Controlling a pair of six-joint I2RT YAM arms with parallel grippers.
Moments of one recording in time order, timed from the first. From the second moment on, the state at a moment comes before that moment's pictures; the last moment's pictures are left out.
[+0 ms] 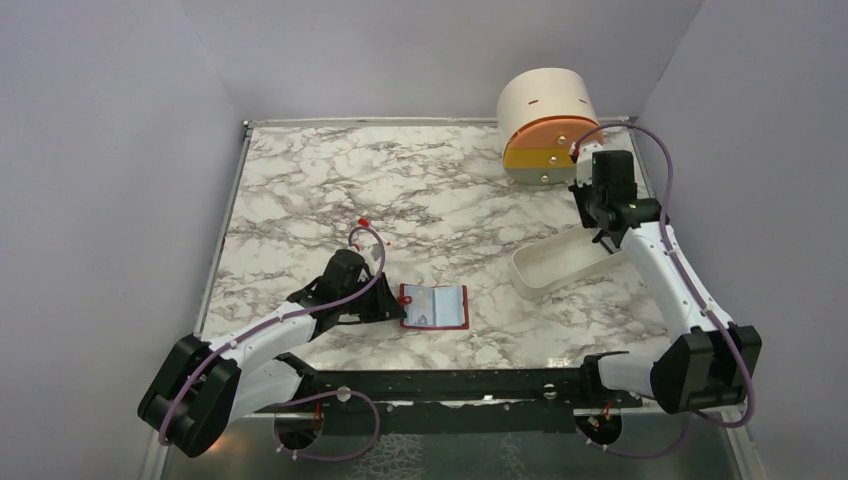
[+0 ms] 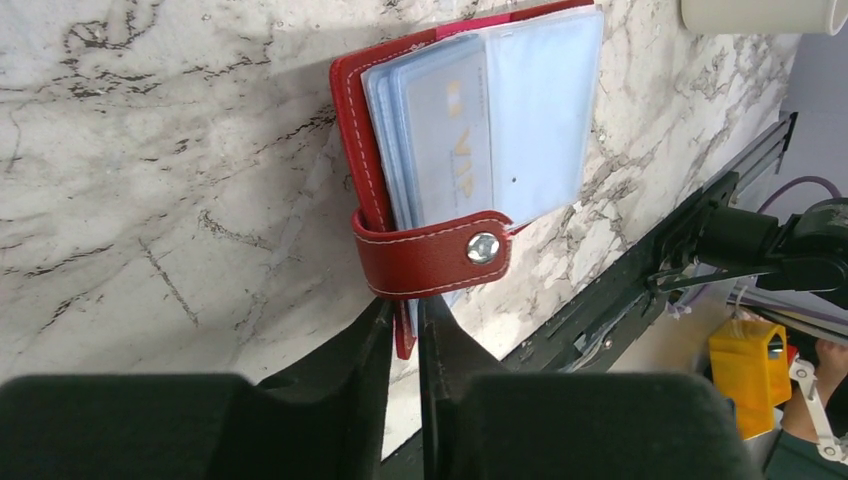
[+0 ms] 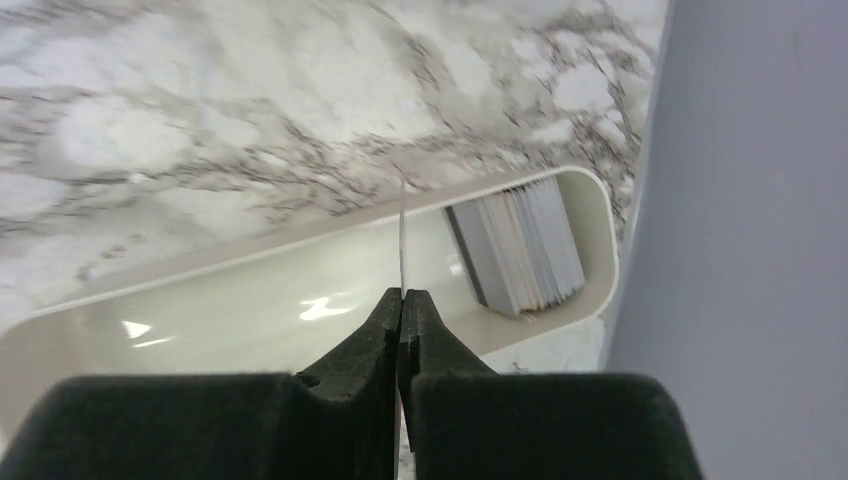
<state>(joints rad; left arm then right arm) -0.56 1.08 0.34 -0.06 0.42 -0.74 0.09 1.30 1.09 -0.61 0.25 -0.30</state>
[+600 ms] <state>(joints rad) -0.56 1.05 0.39 -0.14 0.37 -0.76 0.67 1.20 1.04 -0.51 0.01 0.26</state>
